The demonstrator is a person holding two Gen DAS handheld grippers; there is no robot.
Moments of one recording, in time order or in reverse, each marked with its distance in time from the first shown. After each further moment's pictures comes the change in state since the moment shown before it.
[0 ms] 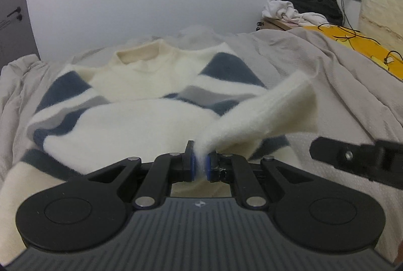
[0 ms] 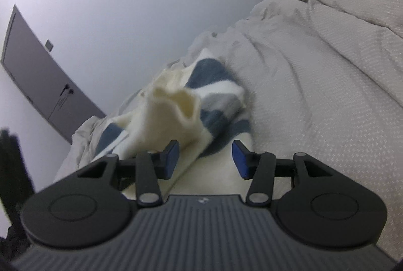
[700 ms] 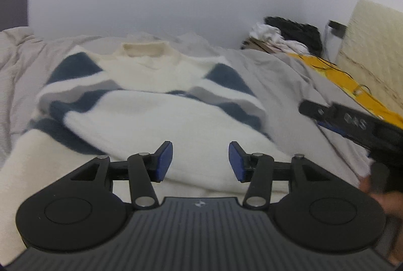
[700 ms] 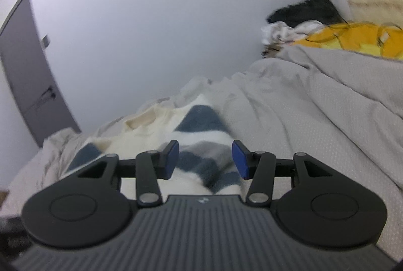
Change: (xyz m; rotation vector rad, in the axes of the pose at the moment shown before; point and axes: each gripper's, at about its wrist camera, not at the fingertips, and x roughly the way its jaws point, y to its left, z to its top) left arm -0.055 0.091 -0.018 -0.174 -0.045 -0.168; right arm -0.005 0.041 -0.002 -0.246 -0.217 -0.106
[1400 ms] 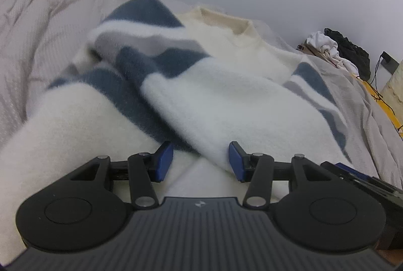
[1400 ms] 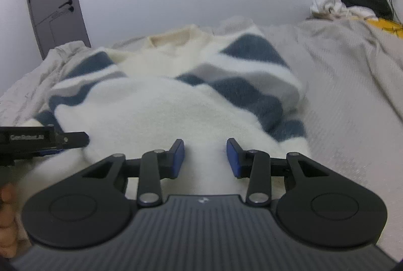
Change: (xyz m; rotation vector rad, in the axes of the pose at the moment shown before) left arm 0.074 0.126 -0.016 -0.259 0.081 0.078; right arm 0.075 0.056 -0.058 -0.255 0.267 0.029
